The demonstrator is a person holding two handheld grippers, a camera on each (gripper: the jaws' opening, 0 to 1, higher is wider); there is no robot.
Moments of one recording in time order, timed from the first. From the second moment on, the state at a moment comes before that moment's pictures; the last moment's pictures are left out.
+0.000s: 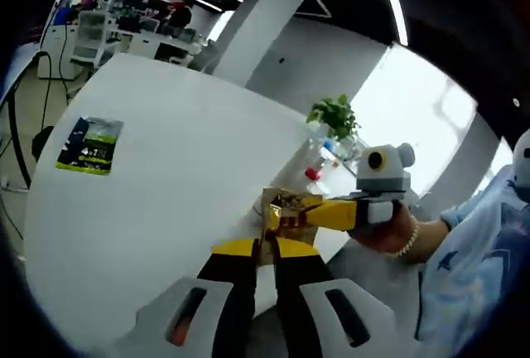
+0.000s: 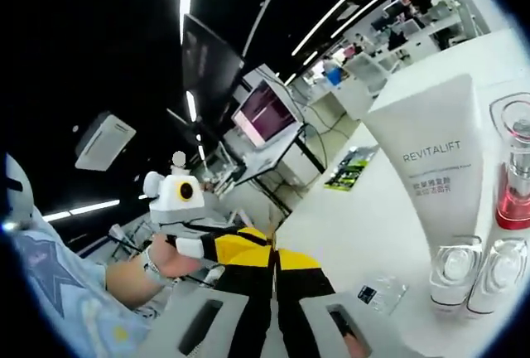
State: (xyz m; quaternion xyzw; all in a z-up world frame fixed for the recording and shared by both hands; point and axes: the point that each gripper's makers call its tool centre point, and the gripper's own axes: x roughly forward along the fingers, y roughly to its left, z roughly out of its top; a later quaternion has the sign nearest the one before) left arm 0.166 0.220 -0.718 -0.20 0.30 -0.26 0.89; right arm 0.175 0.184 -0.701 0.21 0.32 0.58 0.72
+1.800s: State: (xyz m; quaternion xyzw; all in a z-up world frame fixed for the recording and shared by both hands) left arm 0.187 0.230 -0.697 -0.37 0.25 -0.23 0.87; right arm 0.189 0.182 -0.698 0.22 0.29 0.55 0.75
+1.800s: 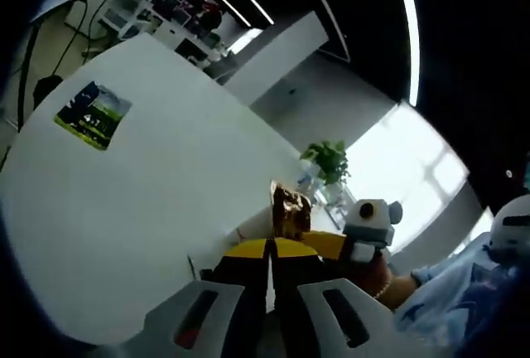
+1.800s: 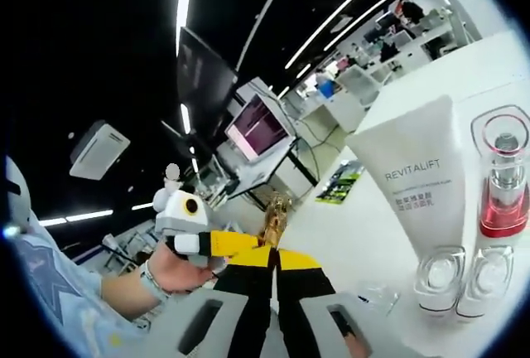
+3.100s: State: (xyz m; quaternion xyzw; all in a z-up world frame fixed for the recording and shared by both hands) left arm 0.260 0.216 -0.822 -0.41 0.37 -0.04 0.83; right arm 0.199 0.160 -0.758 -0.06 0.32 0.49 0.81
